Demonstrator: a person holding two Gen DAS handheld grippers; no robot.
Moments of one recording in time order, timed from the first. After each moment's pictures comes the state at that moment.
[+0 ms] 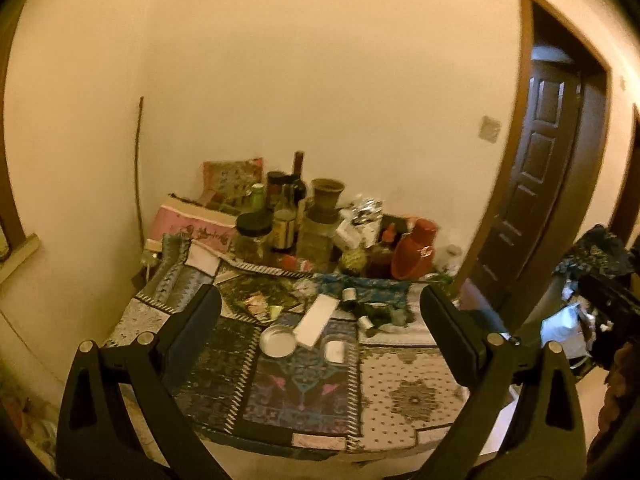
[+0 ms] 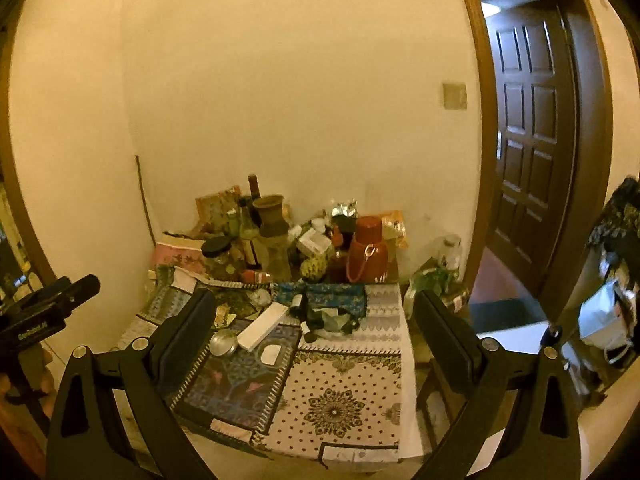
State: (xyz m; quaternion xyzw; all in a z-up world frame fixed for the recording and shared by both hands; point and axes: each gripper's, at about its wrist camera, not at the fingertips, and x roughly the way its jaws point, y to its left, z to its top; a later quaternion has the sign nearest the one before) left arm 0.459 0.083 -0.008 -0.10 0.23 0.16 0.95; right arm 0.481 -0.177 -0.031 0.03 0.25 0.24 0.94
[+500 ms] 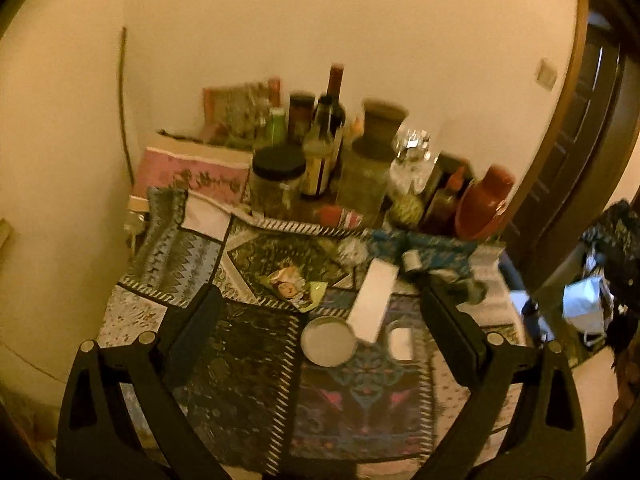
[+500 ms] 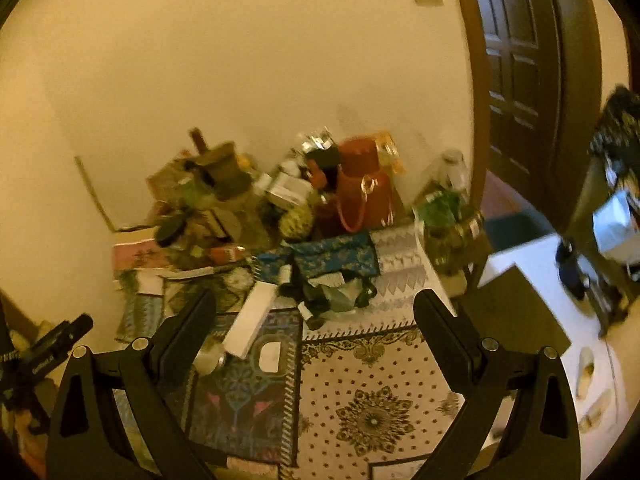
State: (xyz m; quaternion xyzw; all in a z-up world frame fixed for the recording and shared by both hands) left arm 0.589 0.214 -0.109 -0.12 0.36 0.14 0.91; right arm 0.600 -0.111 -0.110 0.11 0.39 0.16 0.90
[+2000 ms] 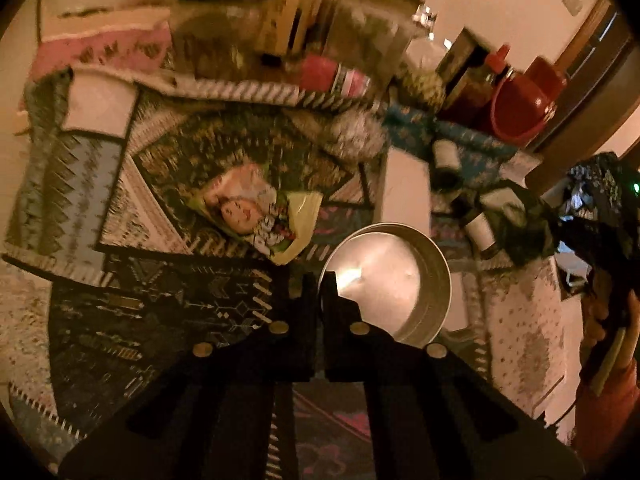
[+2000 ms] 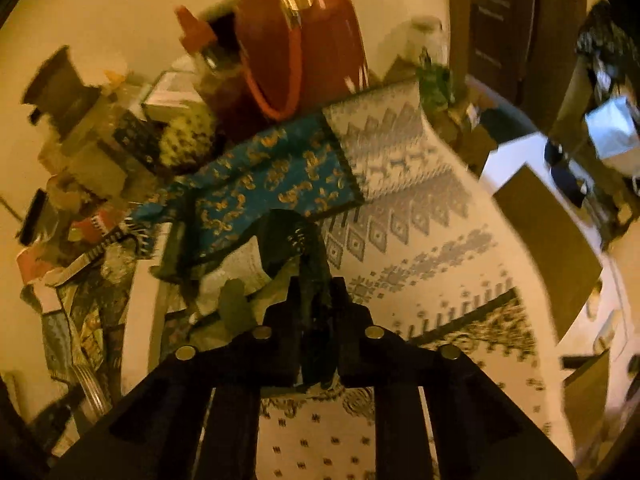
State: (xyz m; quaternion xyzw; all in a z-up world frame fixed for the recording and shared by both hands) left arm 0.678 0.244 -0.262 -0.16 0.50 0.04 0.85; right arm 0.710 -0.085 -0.261 0.12 0.51 0.08 0.85
